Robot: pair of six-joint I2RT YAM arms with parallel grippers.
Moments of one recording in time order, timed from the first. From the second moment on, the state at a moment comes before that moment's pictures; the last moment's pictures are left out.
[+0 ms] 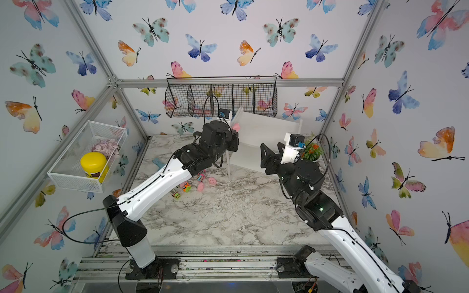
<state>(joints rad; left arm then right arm) -0.85 1.76 1.92 -0.50 -0.42 -0.29 0.68 0.89 1.10 -0.17 0.30 0.27</state>
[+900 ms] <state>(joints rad) -0.87 1.79 1.98 -0.58 -0.35 -0.34 0.68 0.87 1.10 -0.18 0.29 0.27</state>
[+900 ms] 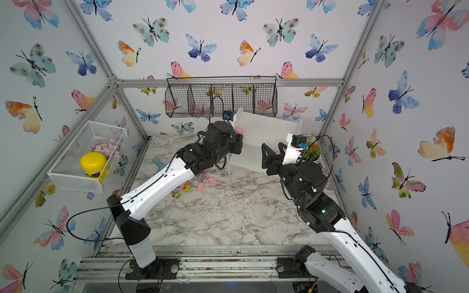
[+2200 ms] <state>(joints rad) -0.38 1.08 1.07 -0.17 0.40 -0.67 0.43 1.70 1.97 -0.75 -0.32 0.62</state>
